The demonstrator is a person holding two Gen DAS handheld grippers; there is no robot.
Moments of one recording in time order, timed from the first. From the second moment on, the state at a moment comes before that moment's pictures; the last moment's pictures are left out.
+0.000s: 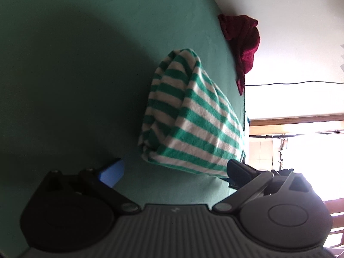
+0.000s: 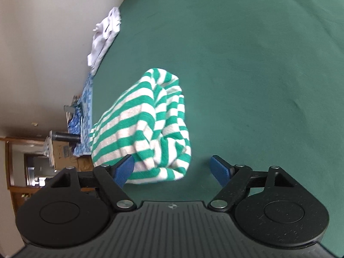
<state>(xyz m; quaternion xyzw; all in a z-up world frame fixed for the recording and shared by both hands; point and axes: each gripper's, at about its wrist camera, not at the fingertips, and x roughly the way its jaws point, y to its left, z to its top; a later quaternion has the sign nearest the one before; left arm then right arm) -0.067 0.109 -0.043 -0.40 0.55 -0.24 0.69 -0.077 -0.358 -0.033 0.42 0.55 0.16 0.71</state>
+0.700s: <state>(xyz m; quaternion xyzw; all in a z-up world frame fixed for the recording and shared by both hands) -0.002 0.091 -0.046 -0.39 0.56 -0.28 0.67 -0.013 -0.328 -0.041 0.42 0.51 0.22 0.72</state>
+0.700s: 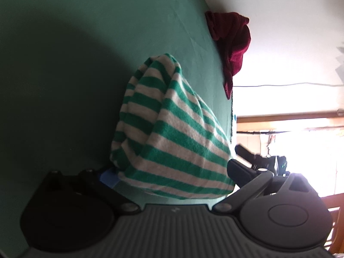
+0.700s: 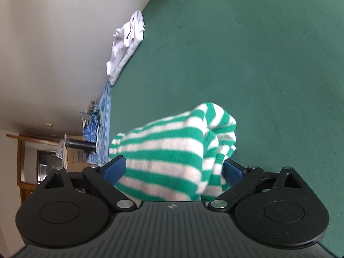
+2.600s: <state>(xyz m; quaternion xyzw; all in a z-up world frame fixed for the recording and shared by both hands) -0.066 0.032 -0.022 -0.33 0.49 -0.27 0.76 -0.093 -0.326 -0.027 0.37 0.51 0.24 0.74</state>
